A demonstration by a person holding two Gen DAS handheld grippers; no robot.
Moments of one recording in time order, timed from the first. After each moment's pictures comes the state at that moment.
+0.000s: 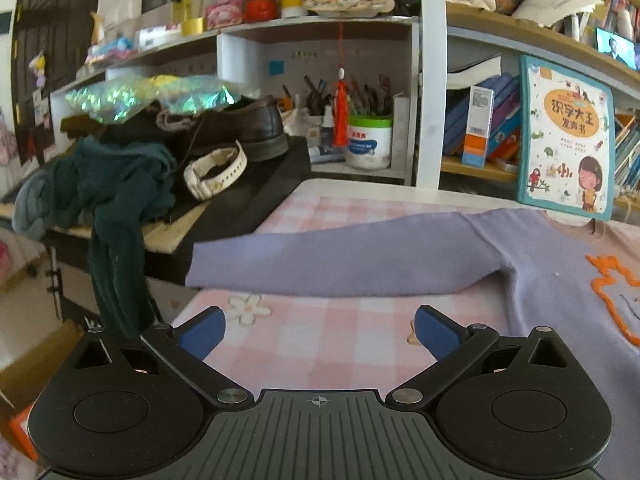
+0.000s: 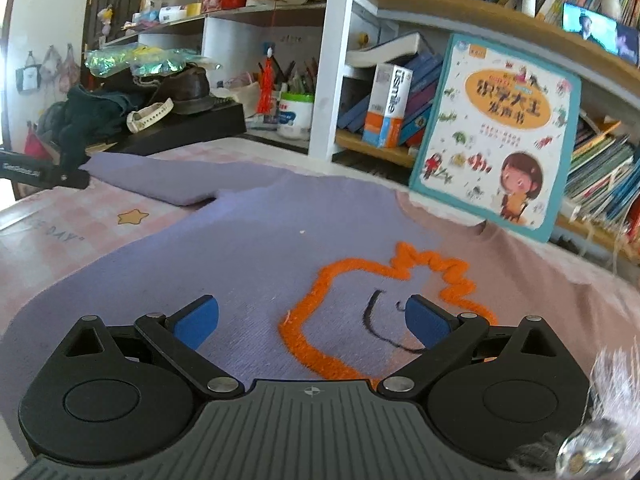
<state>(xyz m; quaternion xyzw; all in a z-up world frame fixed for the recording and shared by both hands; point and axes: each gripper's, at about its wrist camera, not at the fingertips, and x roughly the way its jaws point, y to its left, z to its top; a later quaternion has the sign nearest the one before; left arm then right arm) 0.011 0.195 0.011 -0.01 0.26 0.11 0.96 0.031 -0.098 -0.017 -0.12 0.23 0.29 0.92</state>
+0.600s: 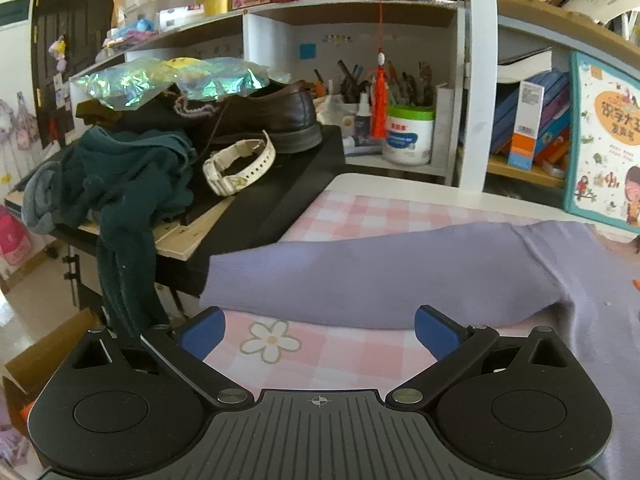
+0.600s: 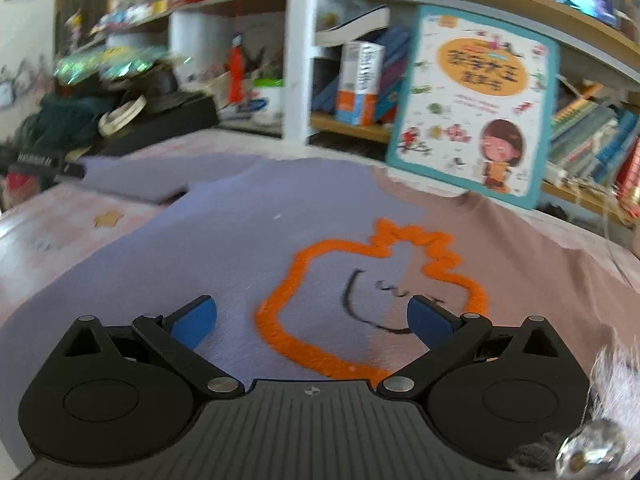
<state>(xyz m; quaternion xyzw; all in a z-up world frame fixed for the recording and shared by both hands) 0.049 0.218 0.007 -0.03 0.28 0.16 0.95 0.042 -0.109 -0.020 -0.09 0.25 0.25 0.93</state>
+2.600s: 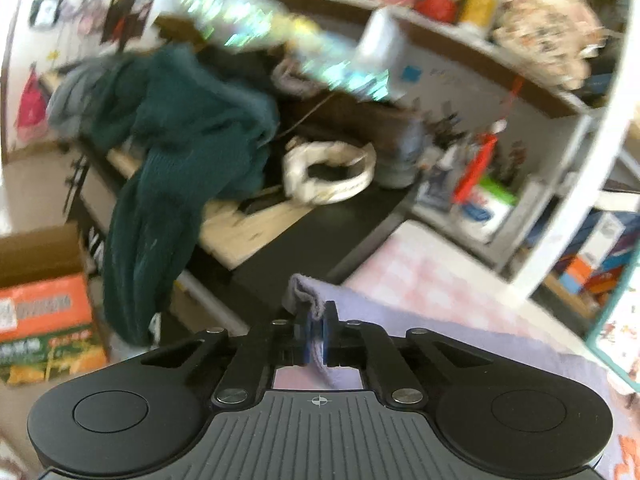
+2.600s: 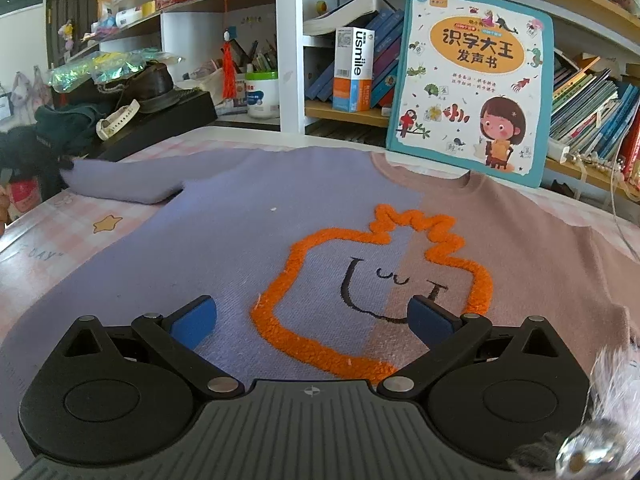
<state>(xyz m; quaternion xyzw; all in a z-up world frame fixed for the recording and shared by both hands) 0.072 0.301 0.013 -0.22 0.22 0.18 0.93 0.052 -0.112 -0.022 -0.07 0.28 0.27 0.92</state>
